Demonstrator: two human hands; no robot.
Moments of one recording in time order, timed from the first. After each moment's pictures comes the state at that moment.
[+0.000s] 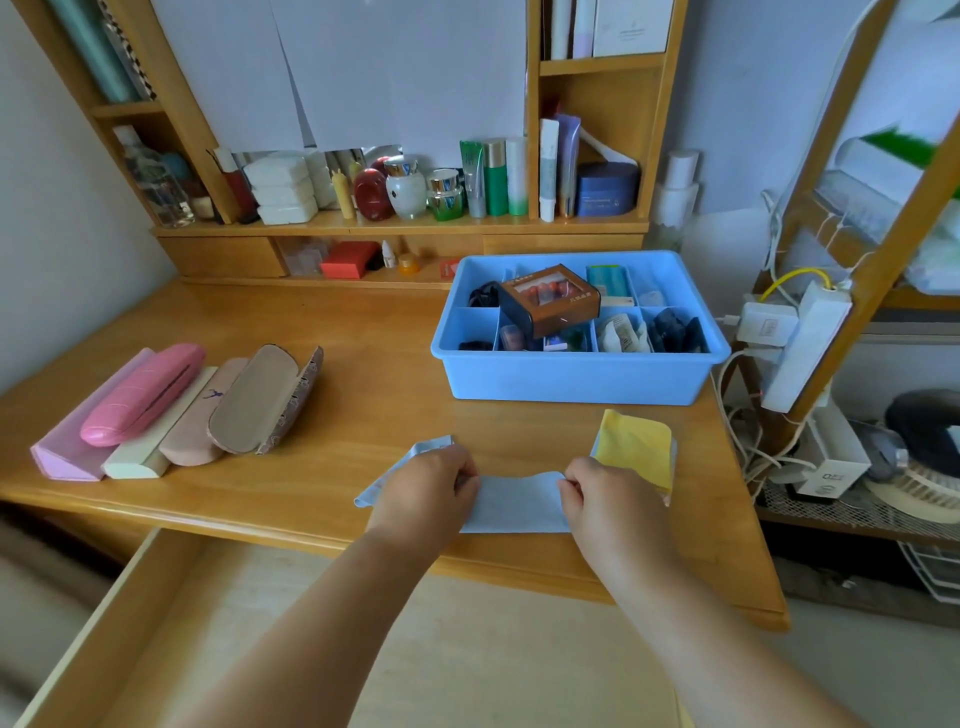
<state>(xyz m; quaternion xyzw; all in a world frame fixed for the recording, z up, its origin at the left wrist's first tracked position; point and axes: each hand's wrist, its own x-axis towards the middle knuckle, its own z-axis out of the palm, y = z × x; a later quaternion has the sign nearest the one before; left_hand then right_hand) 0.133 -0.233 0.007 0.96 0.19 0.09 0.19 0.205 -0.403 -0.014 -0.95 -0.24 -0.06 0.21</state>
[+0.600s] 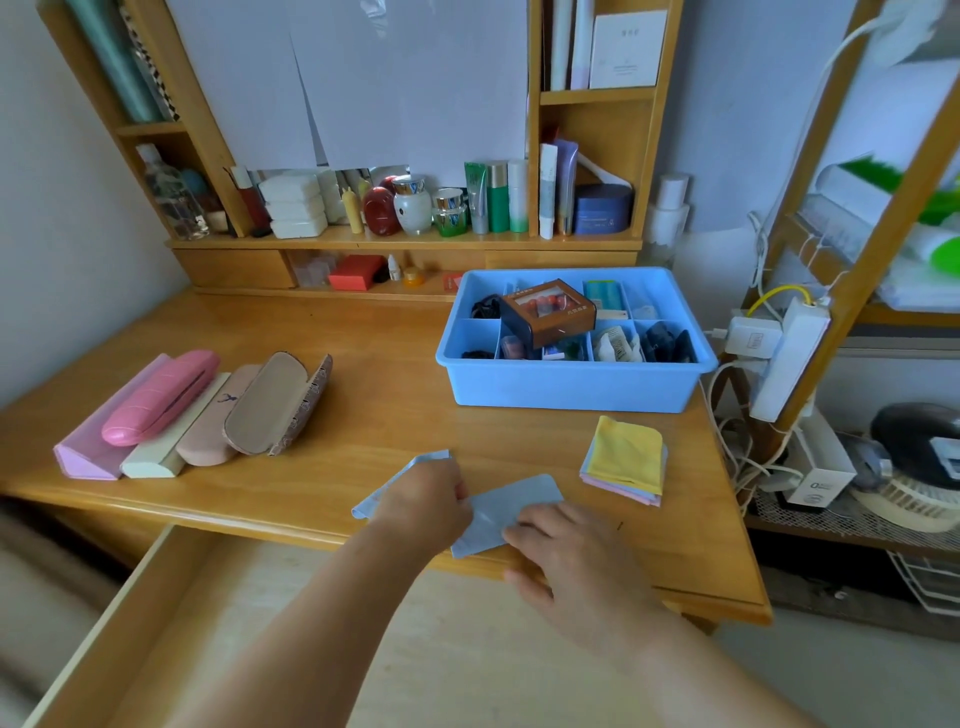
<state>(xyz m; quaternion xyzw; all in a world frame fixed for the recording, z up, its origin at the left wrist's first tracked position) 0.128 -0.233 0.018 0.95 0.24 -0.04 0.18 0.164 -0.416 -0.019 -0.83 -0.51 -0.12 0.19</state>
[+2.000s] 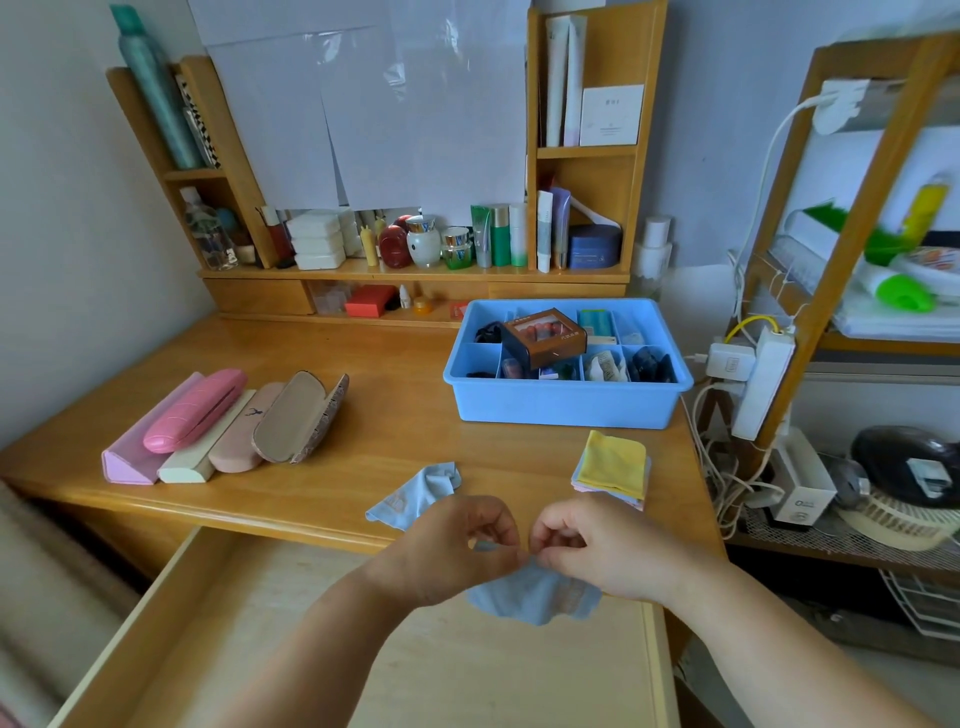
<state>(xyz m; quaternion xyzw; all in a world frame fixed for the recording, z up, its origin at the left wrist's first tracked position) 0.071 -0.272 0.054 0.90 0.02 0.00 0.44 0.166 -0.443 0.060 -0.81 -0.43 0.24 0.32</state>
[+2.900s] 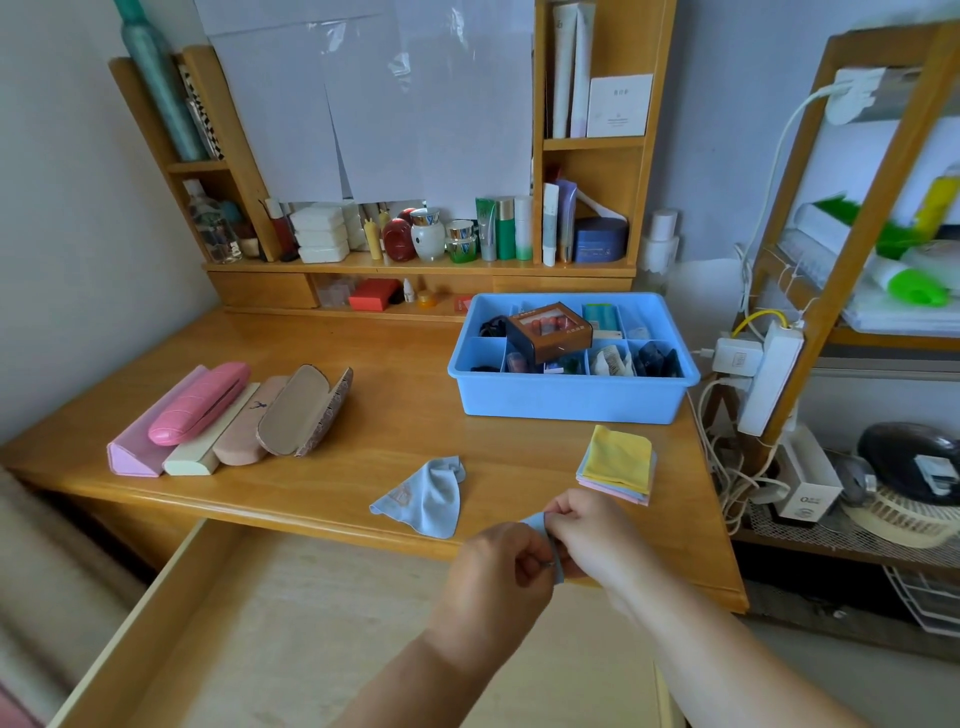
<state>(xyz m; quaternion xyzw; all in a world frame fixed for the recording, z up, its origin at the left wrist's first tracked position) 0.063 -0.327 0.021 0.89 0.13 0.16 0.40 0.156 -0.415 0.029 -0.81 -0.10 0.26 0.52</state>
